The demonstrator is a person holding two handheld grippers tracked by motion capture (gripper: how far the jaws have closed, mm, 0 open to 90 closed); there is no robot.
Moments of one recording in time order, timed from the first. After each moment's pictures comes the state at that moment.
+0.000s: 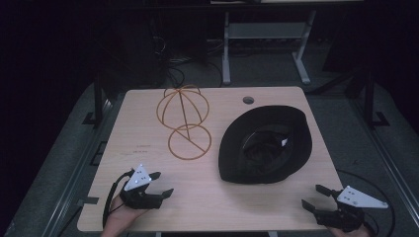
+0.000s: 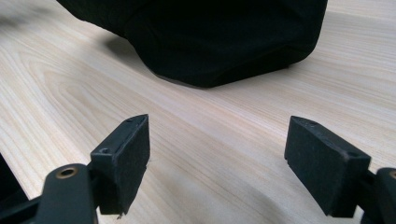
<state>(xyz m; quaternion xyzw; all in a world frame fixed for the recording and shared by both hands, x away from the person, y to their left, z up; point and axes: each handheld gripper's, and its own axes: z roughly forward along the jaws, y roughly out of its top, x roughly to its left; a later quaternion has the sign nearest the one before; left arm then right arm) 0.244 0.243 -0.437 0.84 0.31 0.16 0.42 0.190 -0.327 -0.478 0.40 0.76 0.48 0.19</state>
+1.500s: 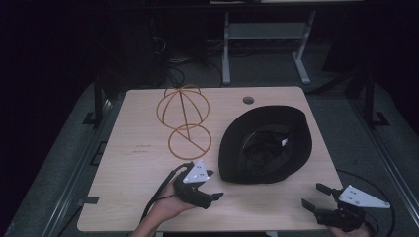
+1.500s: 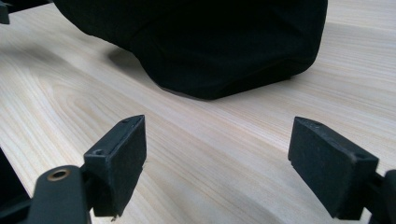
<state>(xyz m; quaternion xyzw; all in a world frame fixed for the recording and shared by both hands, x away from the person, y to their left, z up) 0.262 0.105 -0.418 0.89 0.17 0.09 0.42 0.190 -0.327 -0.474 0.40 0.75 0.50 0.19</state>
